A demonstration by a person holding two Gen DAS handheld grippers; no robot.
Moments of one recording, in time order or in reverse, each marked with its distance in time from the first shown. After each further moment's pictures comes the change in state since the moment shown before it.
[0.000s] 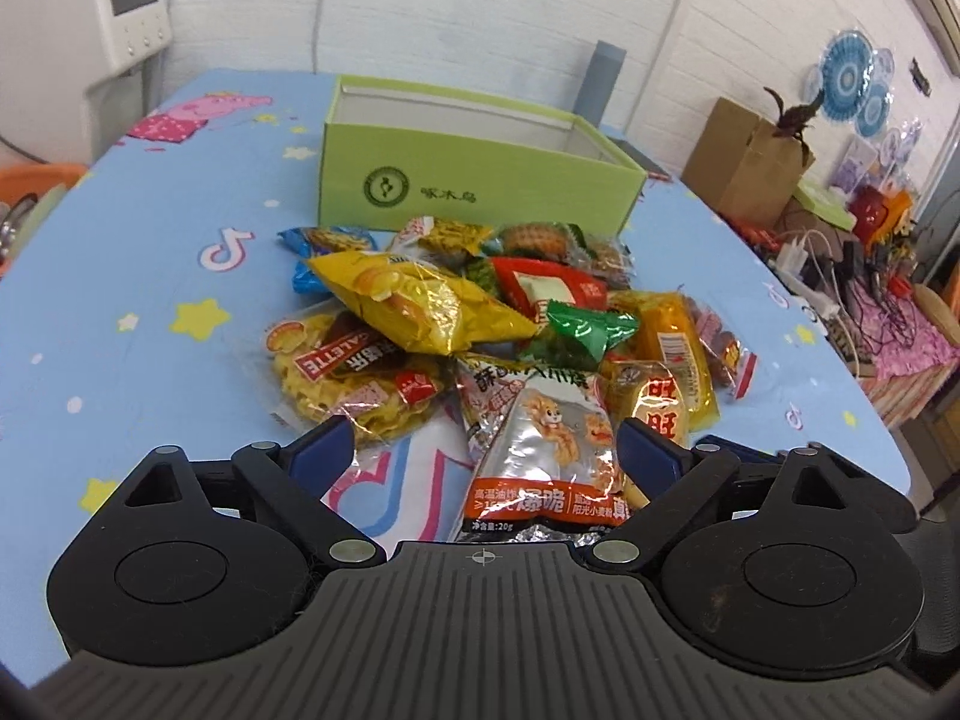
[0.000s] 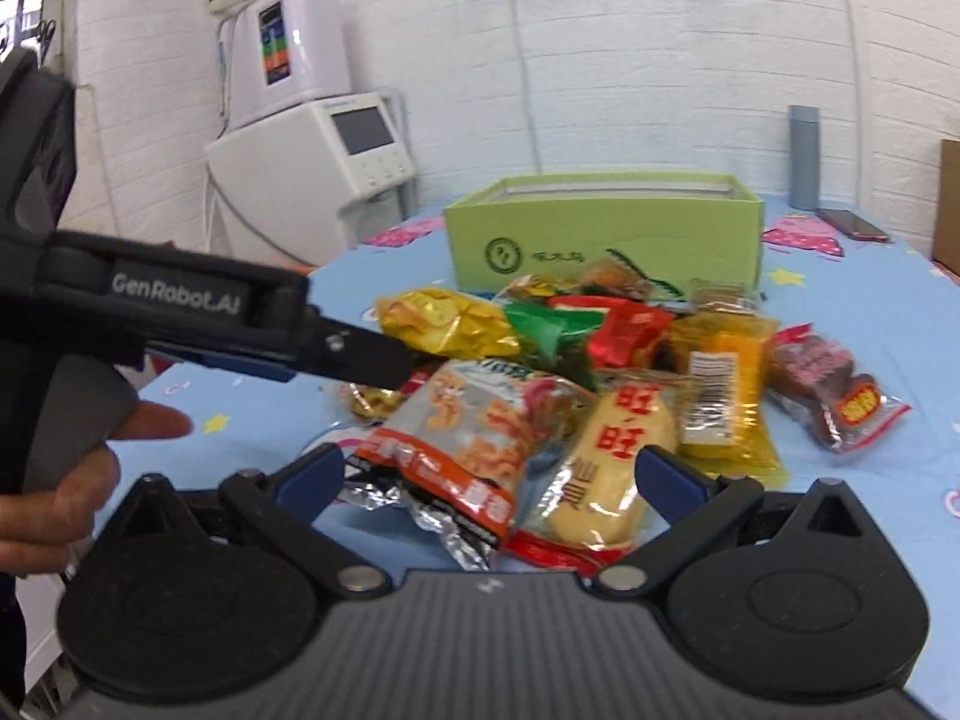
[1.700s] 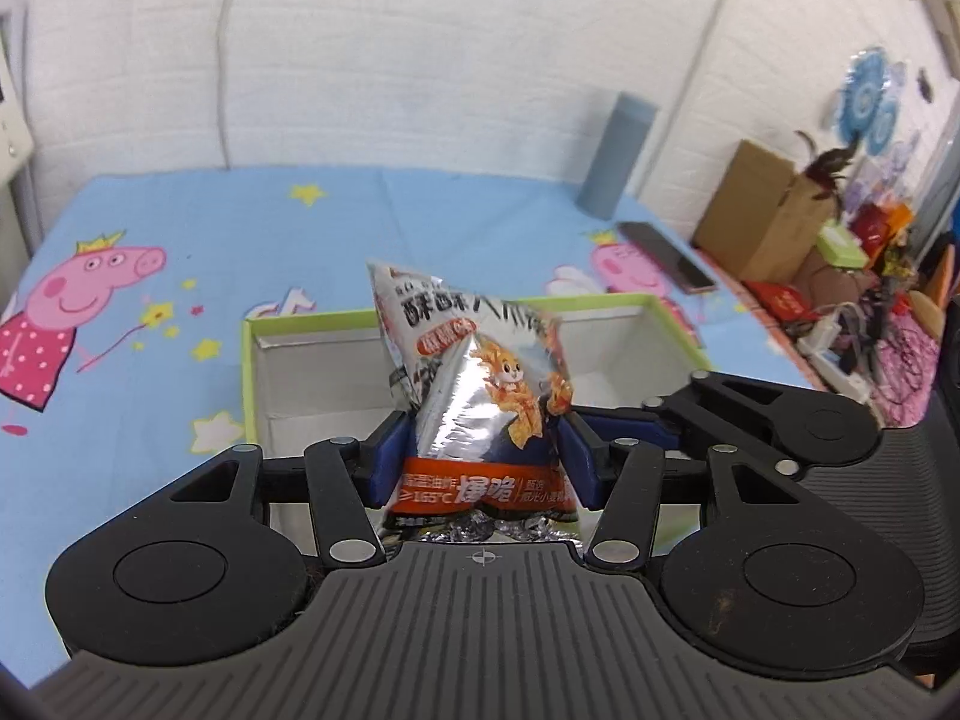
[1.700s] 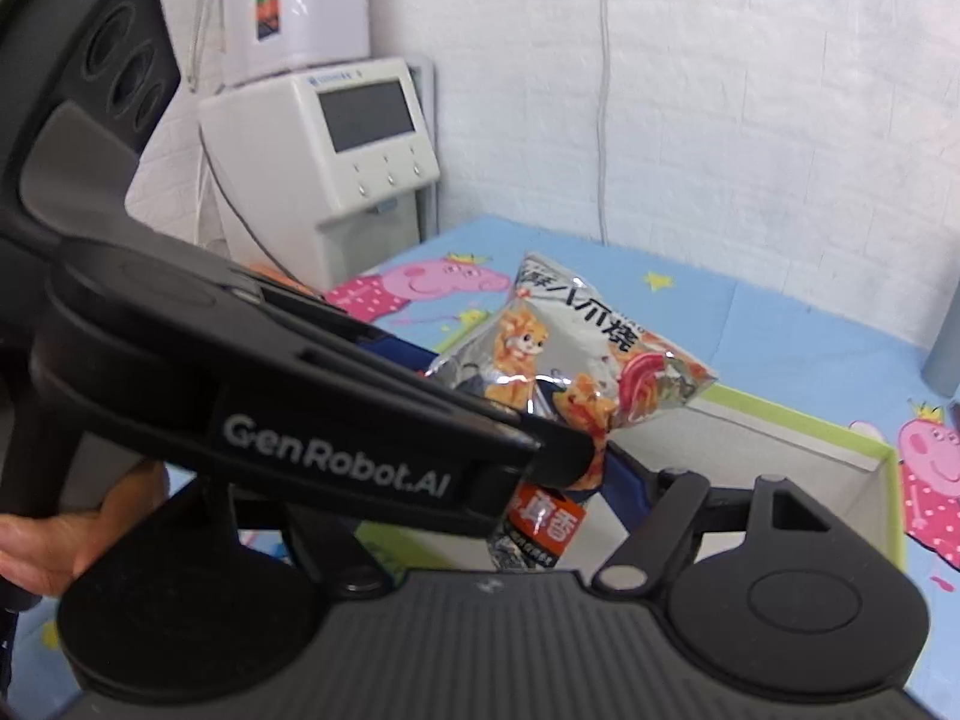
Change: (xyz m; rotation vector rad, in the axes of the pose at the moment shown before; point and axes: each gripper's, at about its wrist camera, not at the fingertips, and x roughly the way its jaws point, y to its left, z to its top) left arm 0.181 0.056 0.253 0.088 0.018 -0.051; right arm 0.245 -0.071 0.211 -0.184 0.123 0.122
